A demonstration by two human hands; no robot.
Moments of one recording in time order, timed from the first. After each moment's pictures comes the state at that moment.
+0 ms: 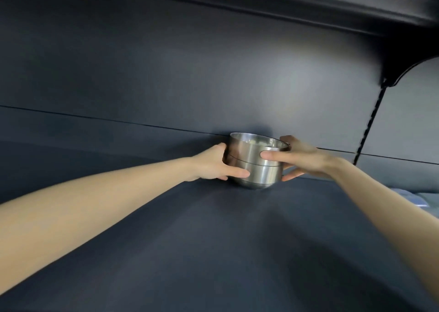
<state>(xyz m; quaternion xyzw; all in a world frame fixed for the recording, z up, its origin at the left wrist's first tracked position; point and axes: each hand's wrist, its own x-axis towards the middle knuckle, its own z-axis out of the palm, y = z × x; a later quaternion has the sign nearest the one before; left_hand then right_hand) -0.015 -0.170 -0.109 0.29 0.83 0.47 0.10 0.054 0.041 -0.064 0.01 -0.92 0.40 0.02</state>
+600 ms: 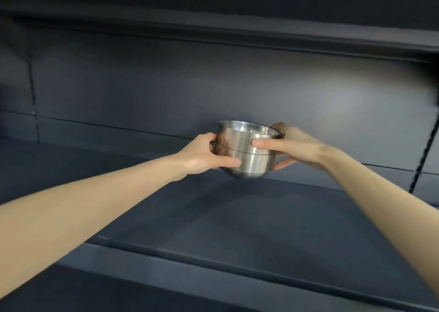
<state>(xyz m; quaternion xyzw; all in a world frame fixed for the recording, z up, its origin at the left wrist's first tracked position) 0.060 -0.338 -0.068 0.21 0.83 0.51 -0.04 0.081 -0.118 -0.025 0.16 -0.89 0.41 0.06</state>
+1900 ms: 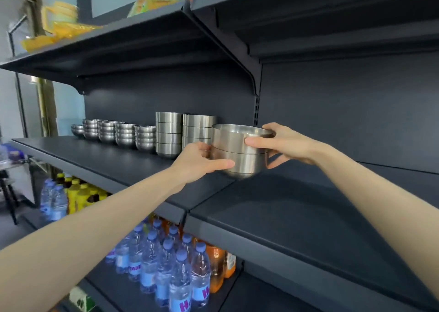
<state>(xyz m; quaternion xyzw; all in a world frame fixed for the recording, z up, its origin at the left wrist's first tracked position) 0.060 -0.958 -0.077 0.01 0.83 0.53 -0.19 -0.014 -0.748 -0.022 0.32 -0.85 0.42 -0.02</state>
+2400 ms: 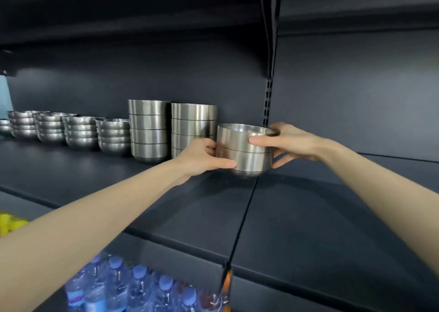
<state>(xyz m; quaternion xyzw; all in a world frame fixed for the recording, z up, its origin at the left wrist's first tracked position) -0.081 -1.051 -0.085 0.09 0.85 0.51 -0.08 -0.107 -0.830 -0.036 0.22 -0.89 0.40 -0.02</state>
